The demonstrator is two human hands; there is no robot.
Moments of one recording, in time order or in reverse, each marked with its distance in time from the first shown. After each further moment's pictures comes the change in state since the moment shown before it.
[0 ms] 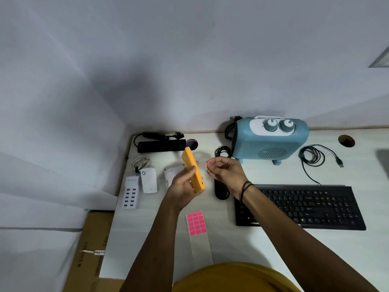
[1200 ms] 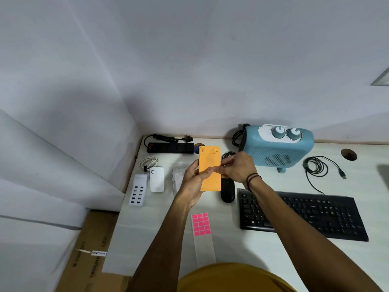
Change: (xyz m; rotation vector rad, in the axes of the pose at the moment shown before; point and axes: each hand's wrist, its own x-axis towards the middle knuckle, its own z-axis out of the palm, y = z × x) left_hand -0.023 0.004 0.019 0.277 0.018 0.228; right_hand -0.018 -0.044 0.018 -0.843 0.137 -0.033
